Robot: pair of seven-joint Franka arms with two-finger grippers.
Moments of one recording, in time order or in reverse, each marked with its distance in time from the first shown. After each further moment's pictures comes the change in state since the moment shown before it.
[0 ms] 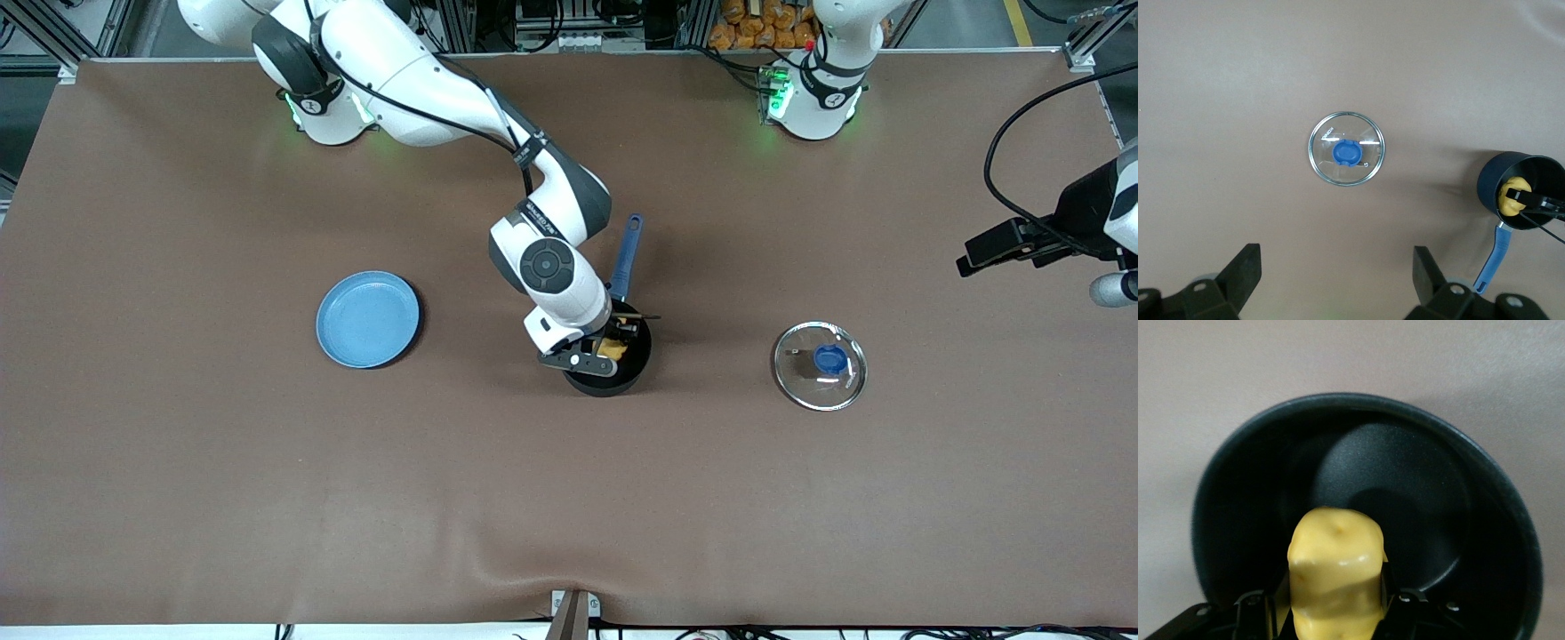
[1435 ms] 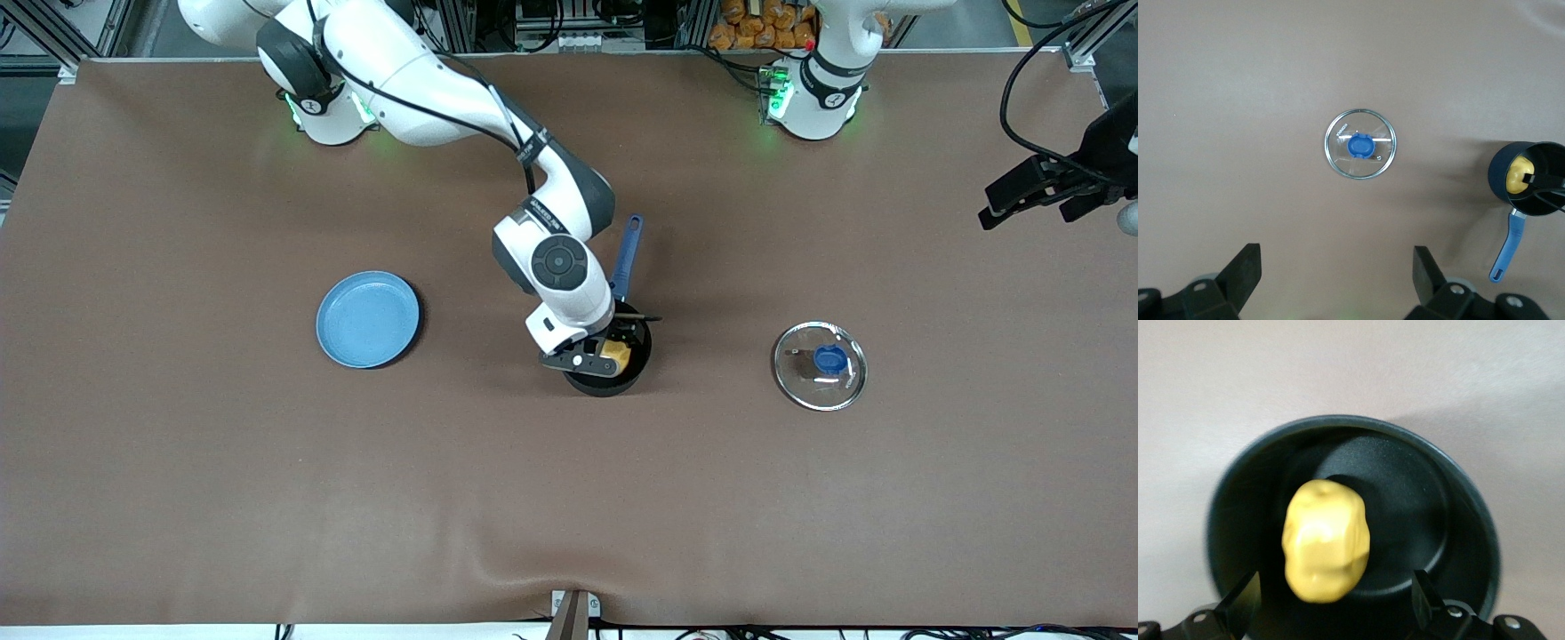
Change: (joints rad) left arm -0.566 -0.160 0.617 -0.079 -0.032 -0.014 0.083; right arm 0.001 -0.019 -0.013 0.091 -0.068 -0.146 0.041
